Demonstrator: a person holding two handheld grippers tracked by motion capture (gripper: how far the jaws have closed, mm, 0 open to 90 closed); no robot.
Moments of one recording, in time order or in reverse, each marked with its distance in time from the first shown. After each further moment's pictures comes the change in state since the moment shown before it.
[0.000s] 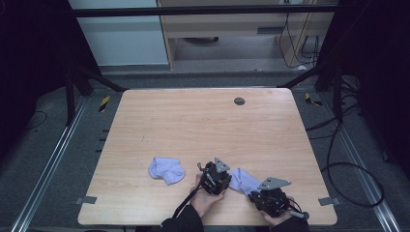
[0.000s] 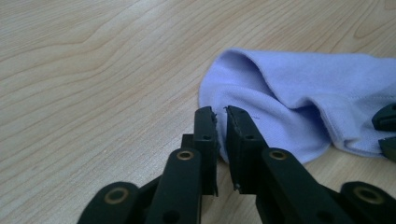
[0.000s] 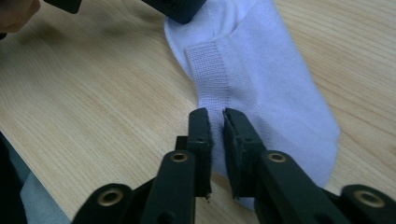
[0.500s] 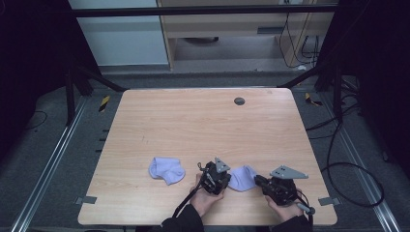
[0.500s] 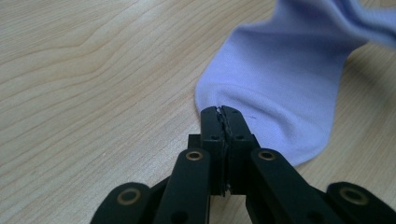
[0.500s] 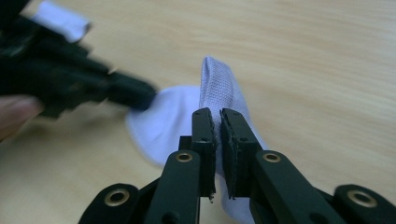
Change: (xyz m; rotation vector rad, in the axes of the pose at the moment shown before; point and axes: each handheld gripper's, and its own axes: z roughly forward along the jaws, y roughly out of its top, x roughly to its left) left arm 0.001 0.000 0.000 0.000 -0.006 0.022; right arm -0.025 0.019 -0.020 -0.225 -0.073 0.130
